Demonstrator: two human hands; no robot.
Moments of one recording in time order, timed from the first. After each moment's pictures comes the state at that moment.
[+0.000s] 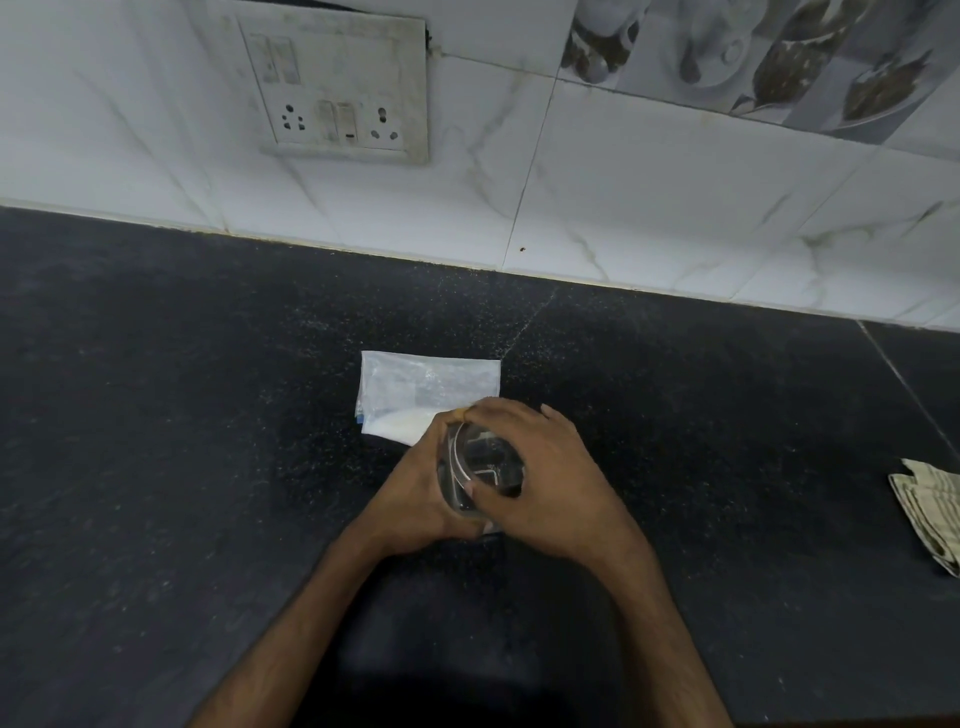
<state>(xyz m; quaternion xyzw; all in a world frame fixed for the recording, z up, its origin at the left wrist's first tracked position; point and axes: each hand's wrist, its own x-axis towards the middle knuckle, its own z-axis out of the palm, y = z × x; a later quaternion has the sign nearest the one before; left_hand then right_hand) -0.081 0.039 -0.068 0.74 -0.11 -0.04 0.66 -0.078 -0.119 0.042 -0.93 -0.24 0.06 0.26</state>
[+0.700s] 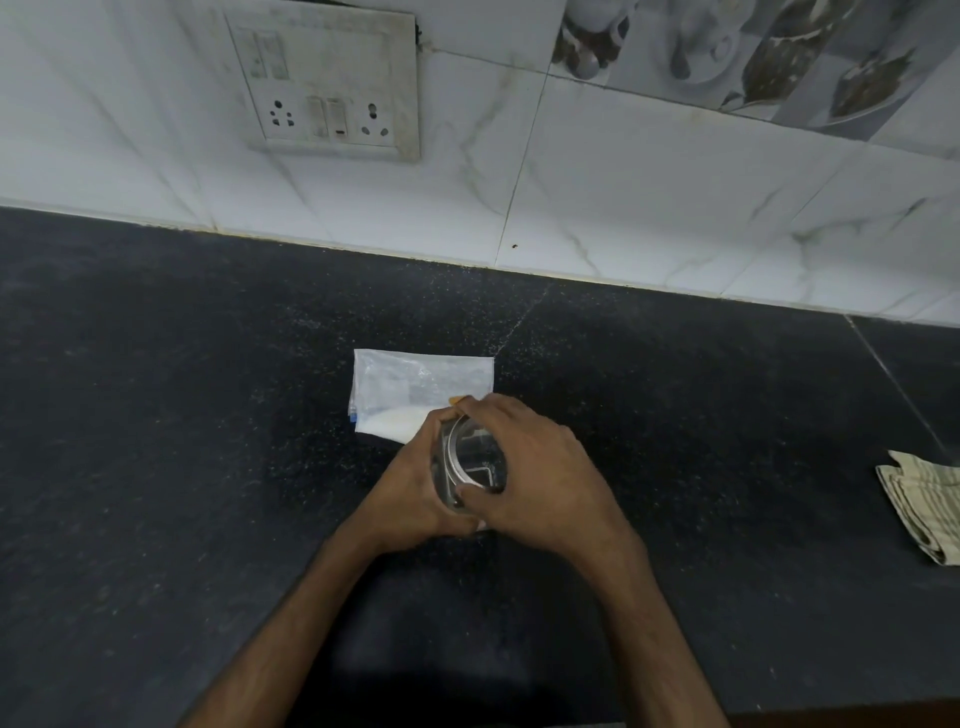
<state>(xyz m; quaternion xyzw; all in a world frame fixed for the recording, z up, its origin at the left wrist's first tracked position) -0.080 0.040 -0.070 0.75 -0.12 -0.05 0.65 -0.076 -0.113 0.047 -0.95 -0.25 0.07 0.19</state>
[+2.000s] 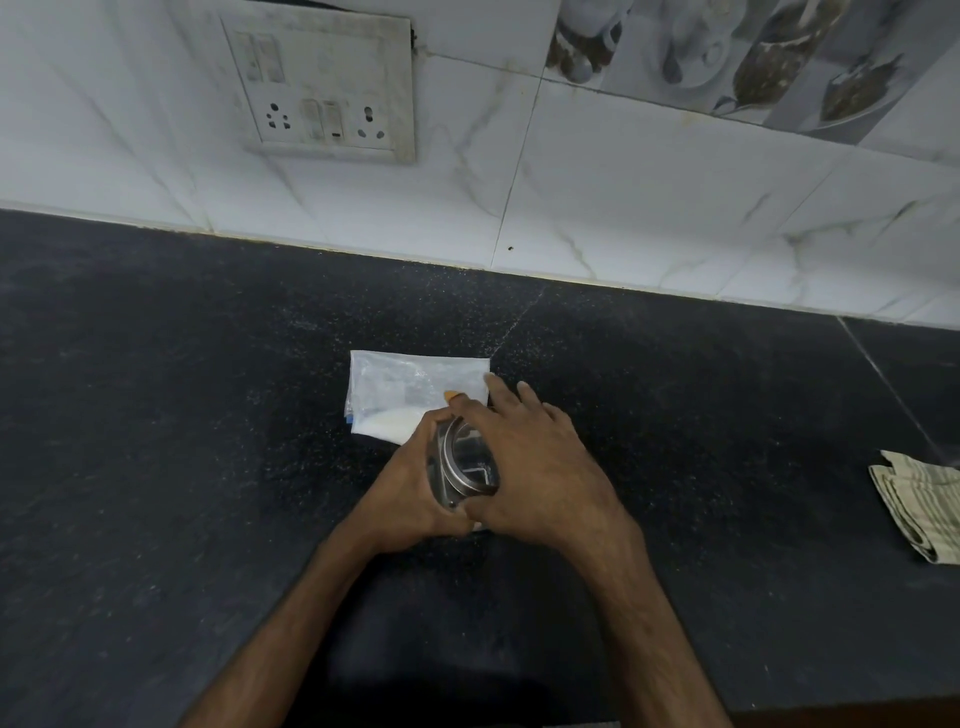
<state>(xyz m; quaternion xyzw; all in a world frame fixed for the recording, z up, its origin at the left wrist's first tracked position) -0.079 0.041 -0.071 0.76 -0.12 -0.05 0.64 -0.068 -0.106 0.056 -0.96 -0.22 0.17 0.07</state>
